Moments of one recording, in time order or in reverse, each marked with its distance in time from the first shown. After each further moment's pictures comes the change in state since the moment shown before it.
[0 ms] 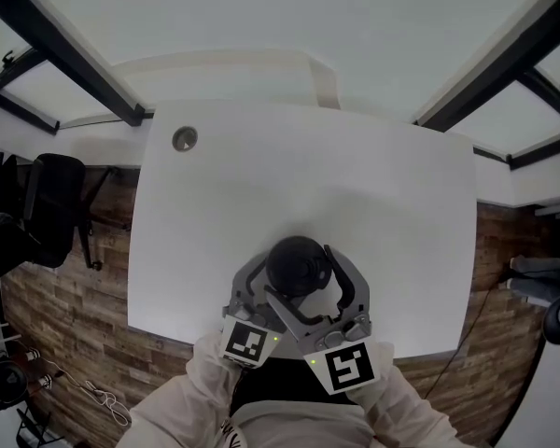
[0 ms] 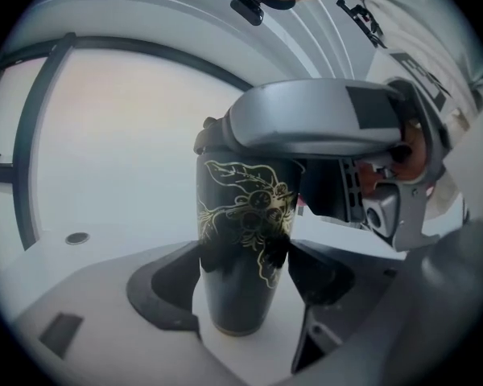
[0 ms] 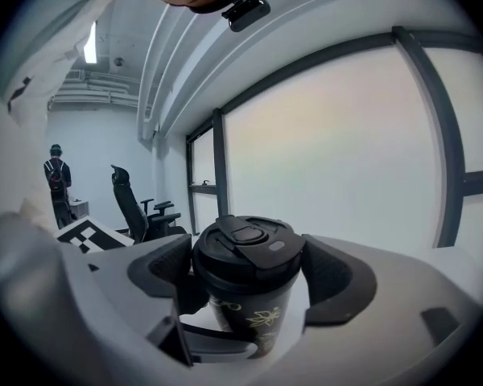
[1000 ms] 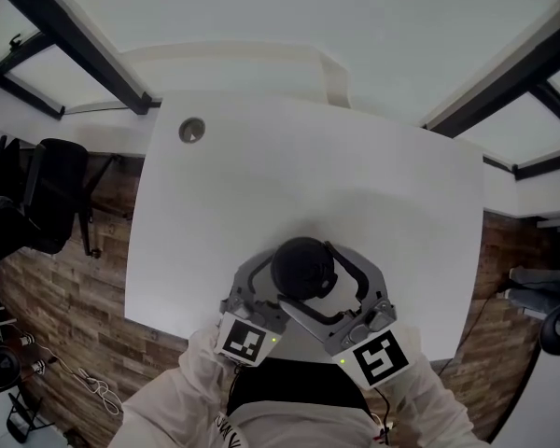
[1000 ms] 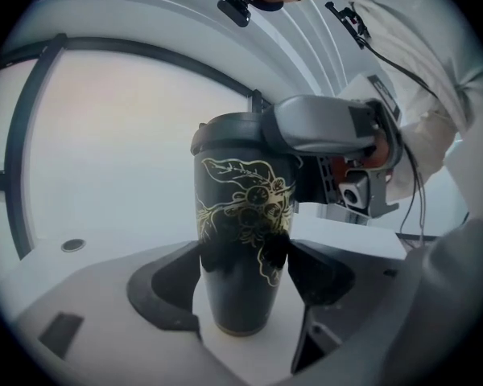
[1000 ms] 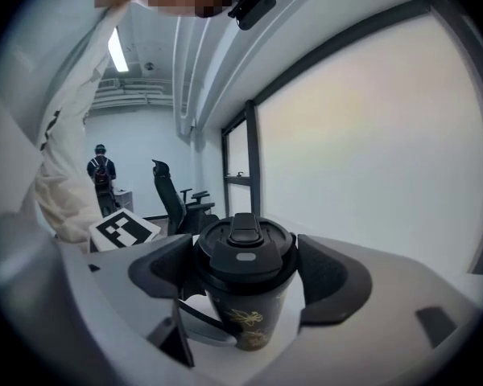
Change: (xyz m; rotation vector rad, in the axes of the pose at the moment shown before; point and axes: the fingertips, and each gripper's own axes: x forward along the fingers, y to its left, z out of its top) left arm 0.001 0.001 -0.002 0.052 0.013 -0.042; right arm 0.000 0.002 0.002 -0.068 0.059 0.270
